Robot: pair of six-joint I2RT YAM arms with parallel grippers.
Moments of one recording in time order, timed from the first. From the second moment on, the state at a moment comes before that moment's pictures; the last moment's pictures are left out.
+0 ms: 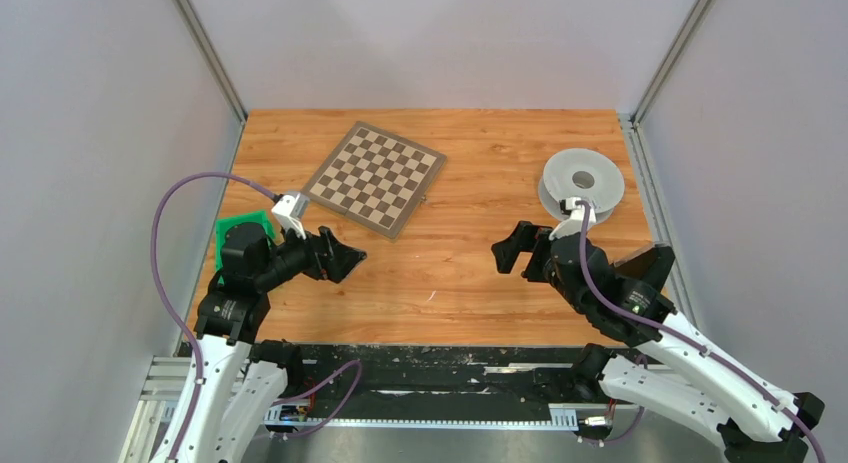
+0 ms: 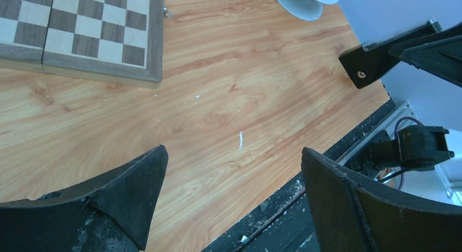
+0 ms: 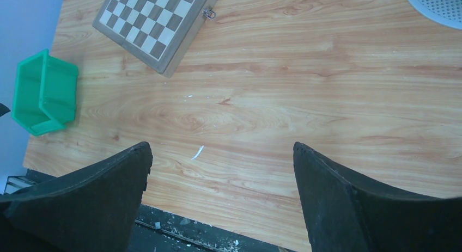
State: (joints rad) left arm -0.18 0.56 0.71 -0.51 0.55 -0.32; right arm 0.87 0.69 0.80 -0.61 0.45 0.71
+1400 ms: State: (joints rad) left arm 0.28 1.18 0.97 -0.75 -0.59 -0.93; right arm 0.87 0.56 0.78 -0.54 0.36 0.65
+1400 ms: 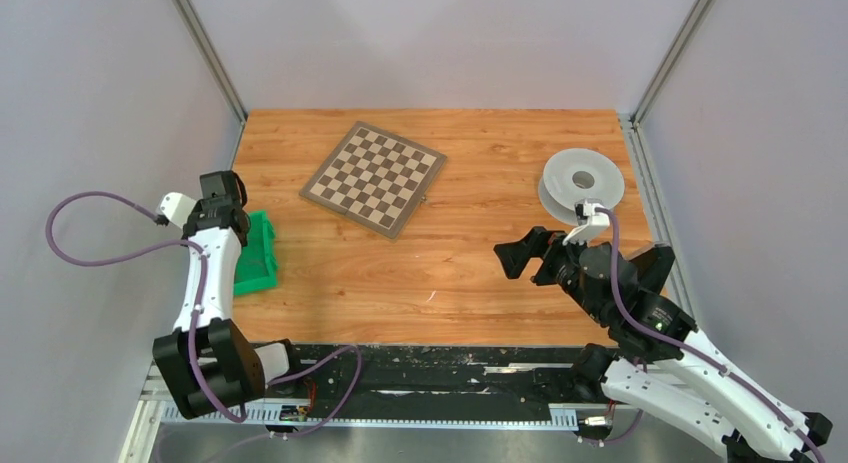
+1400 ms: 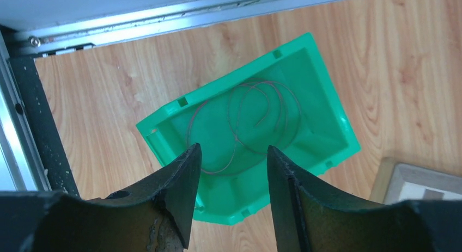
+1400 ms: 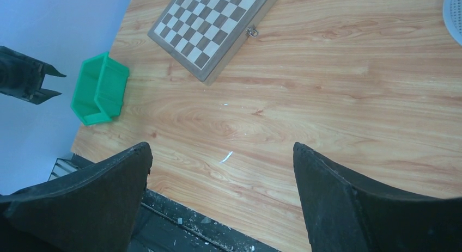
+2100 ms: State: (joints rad) left arm 0.30 1.47 0.92 -0.74 -0.49 -1.20; right arm 0.87 0.49 0.79 -0.52 0.30 0.61
